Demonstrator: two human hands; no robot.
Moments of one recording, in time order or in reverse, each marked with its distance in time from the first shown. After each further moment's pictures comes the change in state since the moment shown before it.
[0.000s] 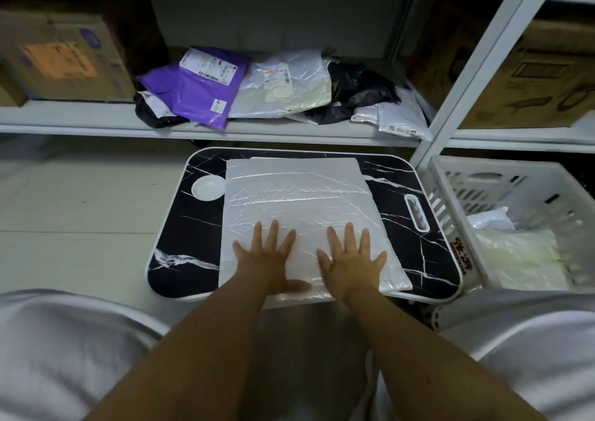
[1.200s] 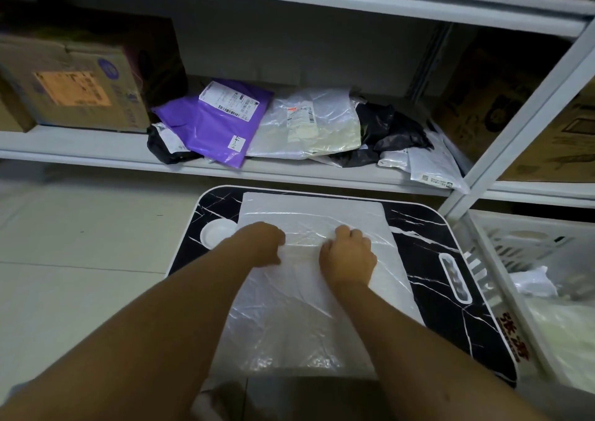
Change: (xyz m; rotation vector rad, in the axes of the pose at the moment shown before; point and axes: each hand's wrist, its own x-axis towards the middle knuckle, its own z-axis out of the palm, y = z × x) left_hand 0.074 -0.080 -0.112 -0.100 0.108 0.118; right_hand 0.107 -0.080 -0.067 0.276 0.348 0.120
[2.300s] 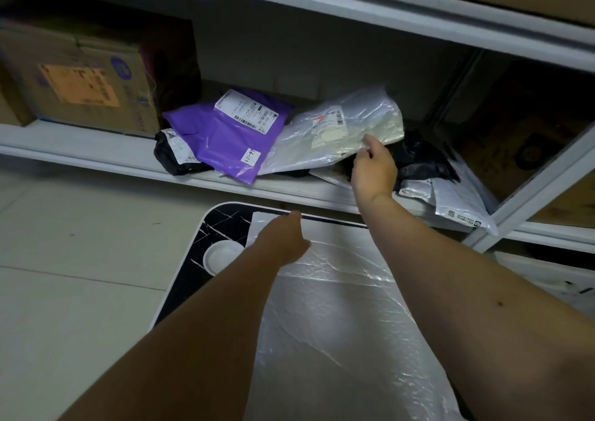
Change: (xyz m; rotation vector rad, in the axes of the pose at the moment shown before) left_hand 0.049 -0.004 -0.027 -0.491 0.243 -0.154; right_hand 0.147 -0.089 -0.070 0.892 0.159 0.024
